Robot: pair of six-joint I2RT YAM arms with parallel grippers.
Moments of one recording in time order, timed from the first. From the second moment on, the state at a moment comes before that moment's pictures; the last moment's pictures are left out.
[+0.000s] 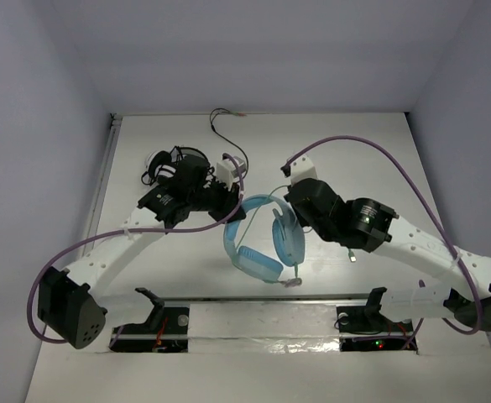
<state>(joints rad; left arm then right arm) -0.59 1.21 1.00 -0.49 0.50 -0.11 1.08 1.20 1.31 -0.85 0.67 0.23</state>
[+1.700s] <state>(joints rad) -0.38 1.13 1.21 -0.32 0.68 -0.43 0.71 1.13 0.59 0.49 0.09 0.36</state>
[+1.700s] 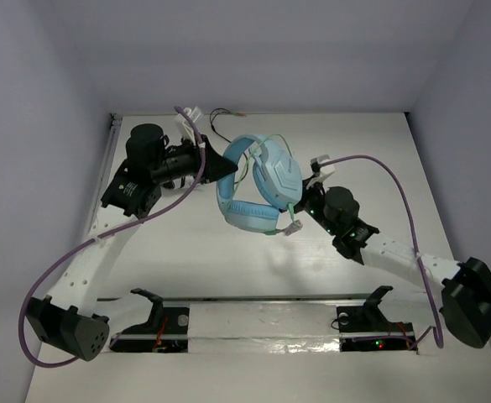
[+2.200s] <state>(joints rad) -0.36 1.13 1.38 -0.36 0.70 -0.51 0.65 1.43 0.59 0.68 0.03 0.34</state>
